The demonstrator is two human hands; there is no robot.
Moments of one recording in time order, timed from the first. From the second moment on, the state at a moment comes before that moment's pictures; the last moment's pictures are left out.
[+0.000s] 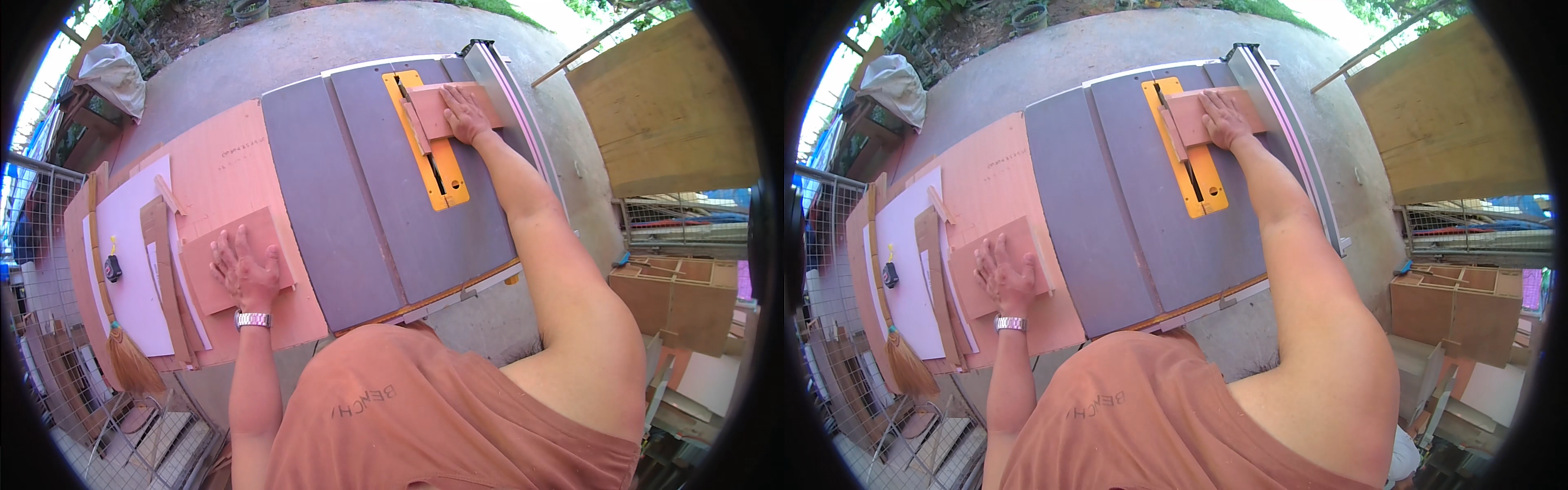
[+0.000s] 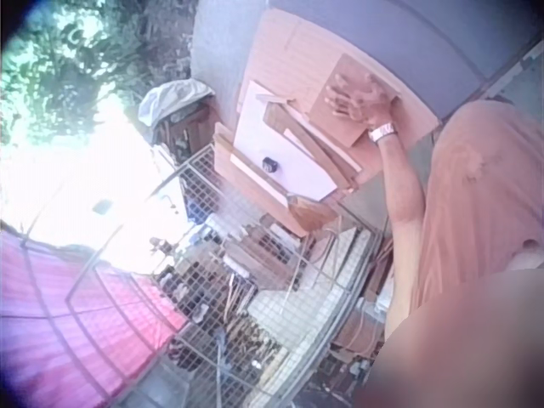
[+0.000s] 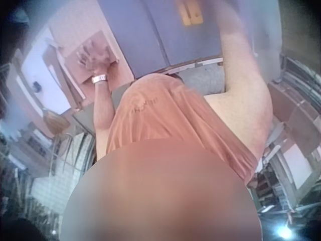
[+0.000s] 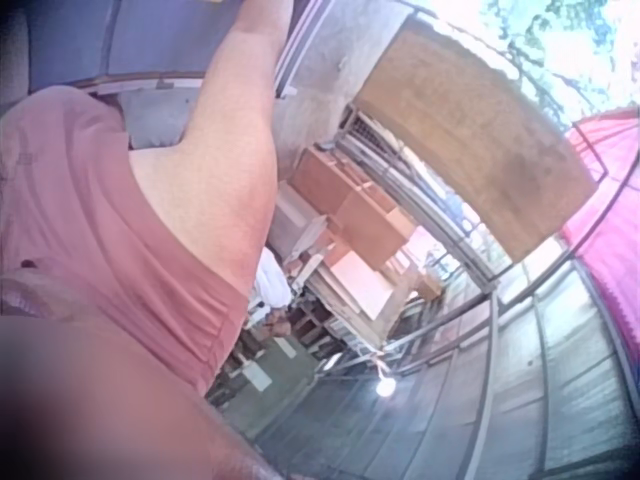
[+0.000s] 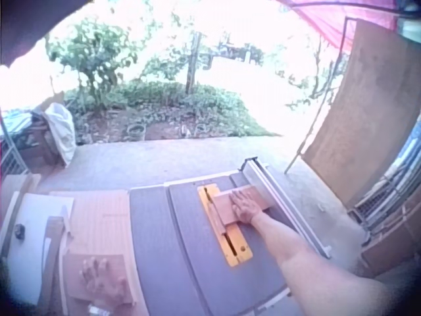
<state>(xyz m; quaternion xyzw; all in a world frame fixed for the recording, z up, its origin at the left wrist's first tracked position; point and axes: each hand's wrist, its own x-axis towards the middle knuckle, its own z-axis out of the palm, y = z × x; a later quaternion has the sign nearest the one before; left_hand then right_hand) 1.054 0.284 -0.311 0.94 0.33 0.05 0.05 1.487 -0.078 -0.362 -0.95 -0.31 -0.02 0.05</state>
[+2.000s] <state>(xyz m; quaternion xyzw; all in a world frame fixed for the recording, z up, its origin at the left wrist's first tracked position) 1.049 0.288 -0.321 0.94 0.31 0.09 0.09 1.520 0.067 -0.050 -0.90 -0.43 0.01 0.10</state>
